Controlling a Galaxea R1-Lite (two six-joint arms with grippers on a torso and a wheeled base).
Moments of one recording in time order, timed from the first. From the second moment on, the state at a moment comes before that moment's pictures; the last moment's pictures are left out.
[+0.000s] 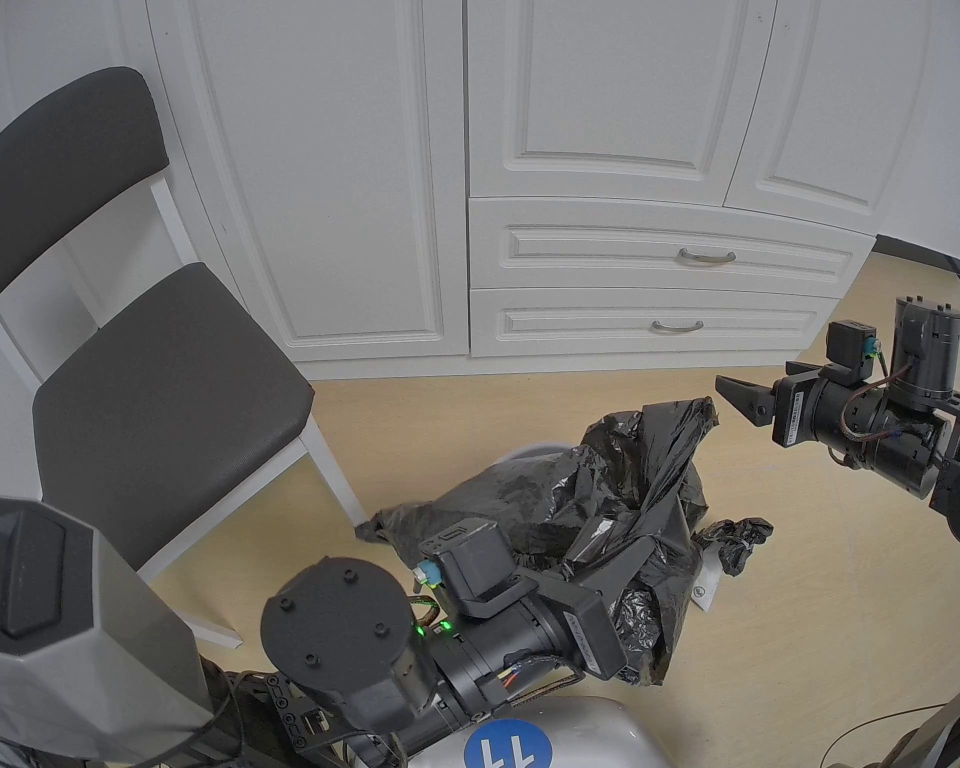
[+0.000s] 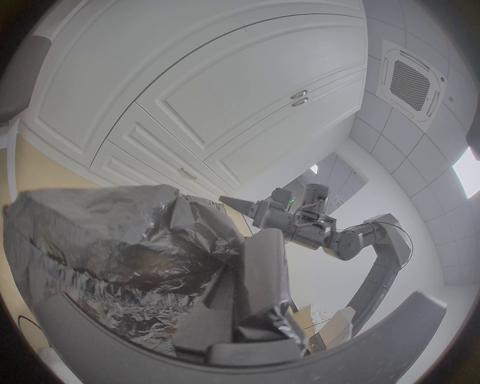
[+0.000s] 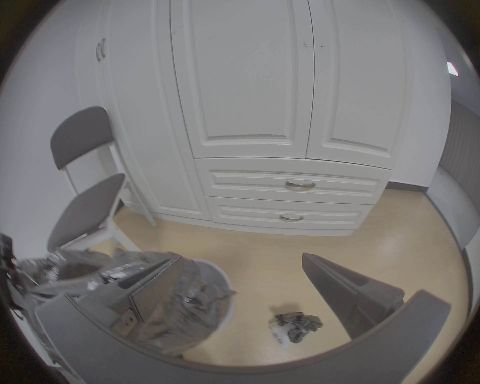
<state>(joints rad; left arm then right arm) -1.05 1.96 -0.55 -1.53 0.05 -0.61 0.33 1.50 -0.74 -0.58 -0.07 0.00</state>
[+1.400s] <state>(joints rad) -0.99 2.08 -0.73 -1.53 0.05 -0.86 0.06 1.53 -0.71 -0.59 0.05 -0.16</state>
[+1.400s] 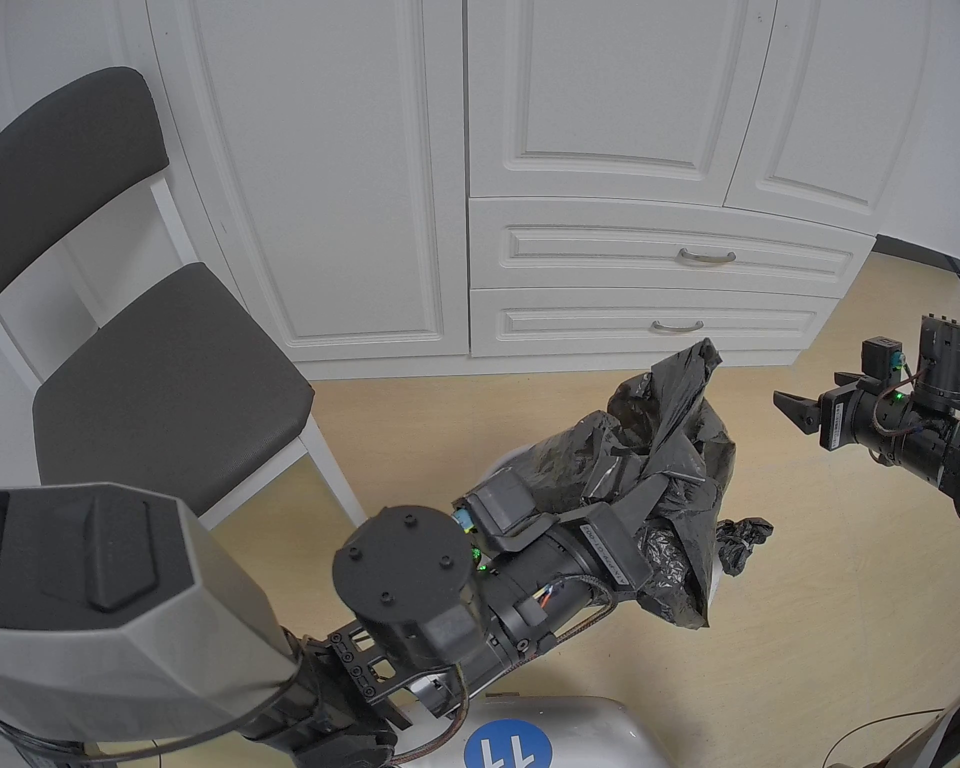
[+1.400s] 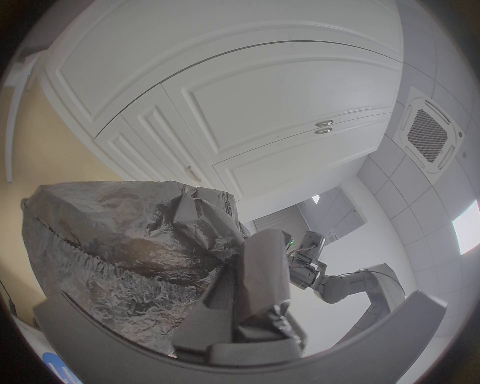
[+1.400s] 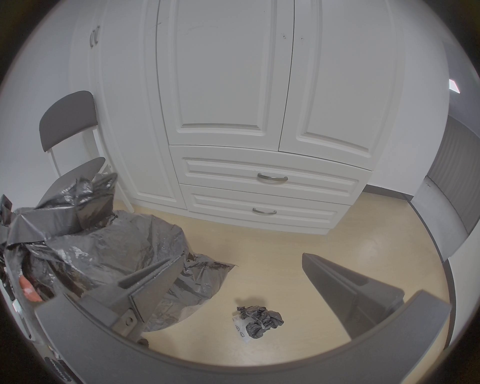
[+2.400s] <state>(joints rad) -0.98 2.23 -1.09 -1.53 -0.13 -0.74 -0.02 1.56 -0.74 -0.59 0.10 -0.15</state>
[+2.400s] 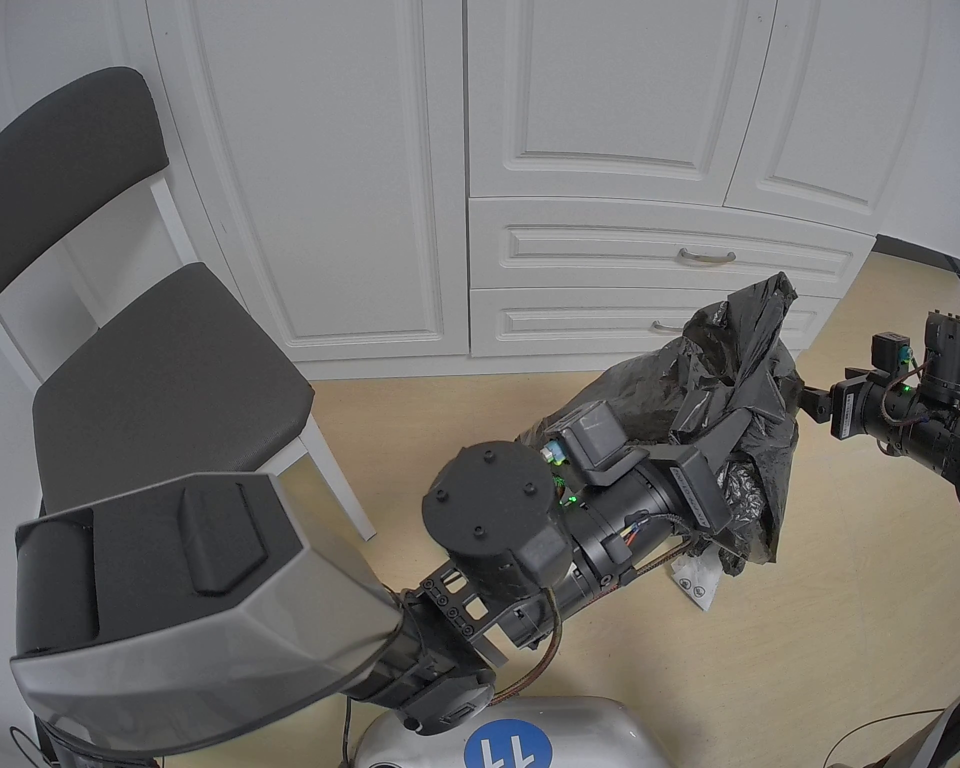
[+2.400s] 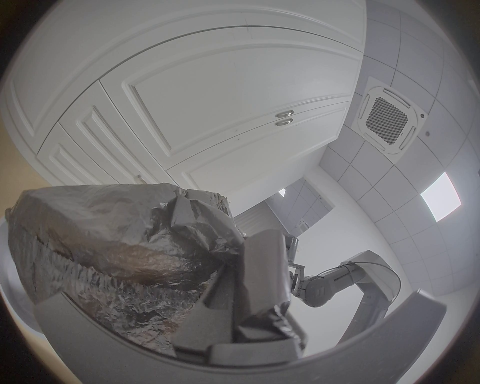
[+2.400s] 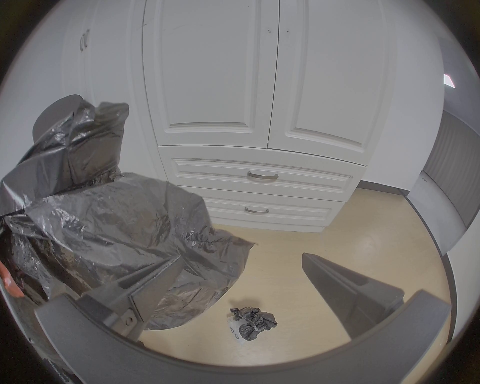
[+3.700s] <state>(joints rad) -1.06 2.25 -0.92 -1.53 0.19 -0.94 -0.03 1.69 -0.78 -0.63 0.10 -0.15</state>
